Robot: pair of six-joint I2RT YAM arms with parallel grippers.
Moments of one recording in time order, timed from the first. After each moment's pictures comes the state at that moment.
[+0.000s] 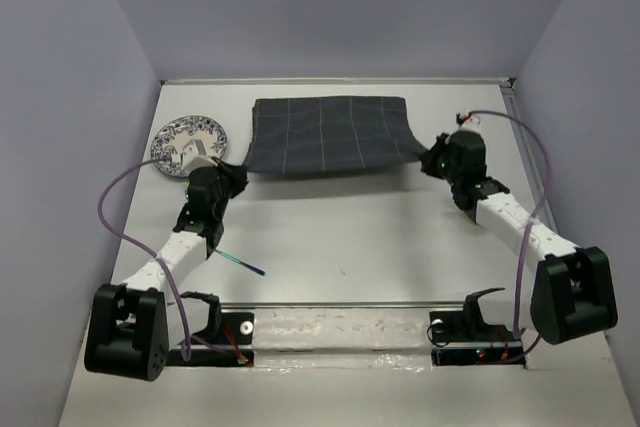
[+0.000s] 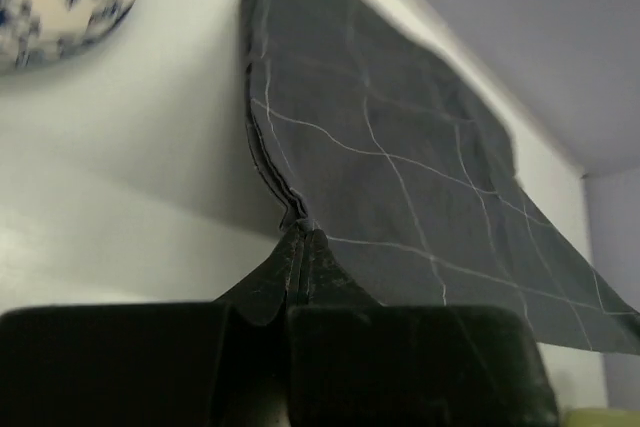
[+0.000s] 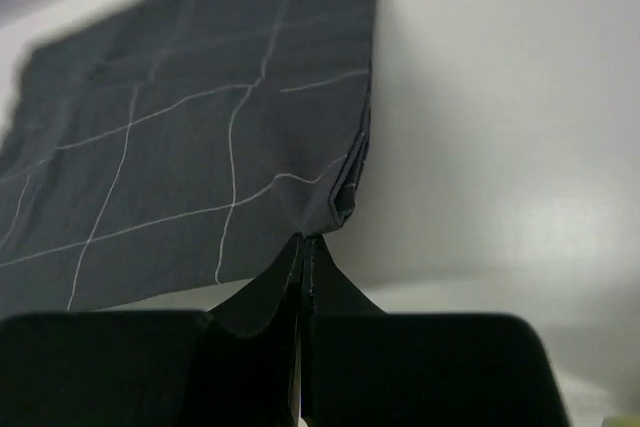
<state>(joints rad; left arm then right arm) -0.16 1.05 0.52 0.36 -0.11 -0.76 0.23 1.23 0.85 0.04 0.12 0.47</state>
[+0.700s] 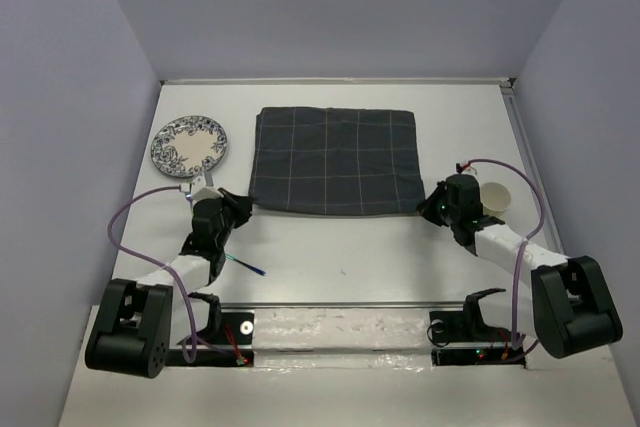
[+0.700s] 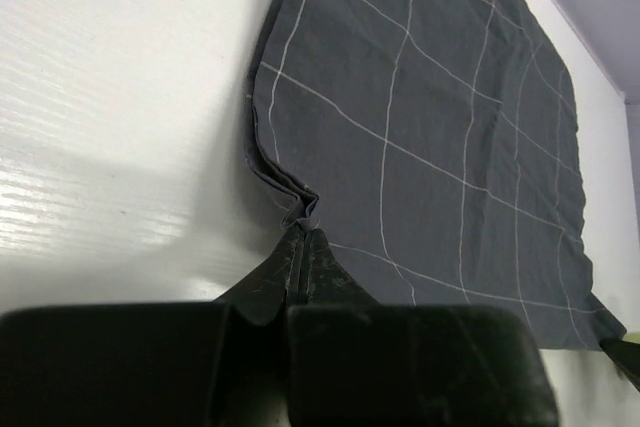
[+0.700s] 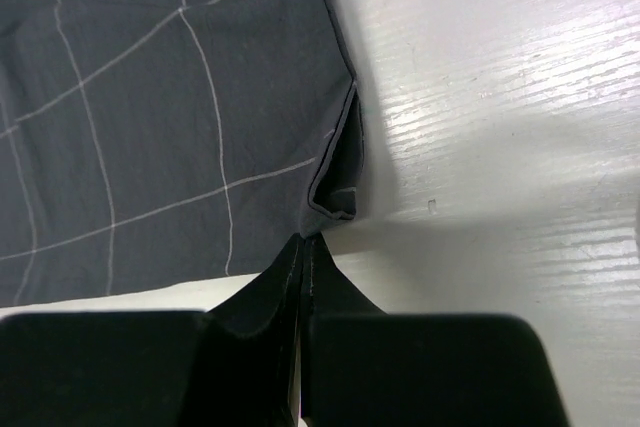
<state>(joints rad) -0.16 1.13 0.15 0.63 -0.01 -0.76 0.23 1.22 0.42 0.11 0.04 0.67</state>
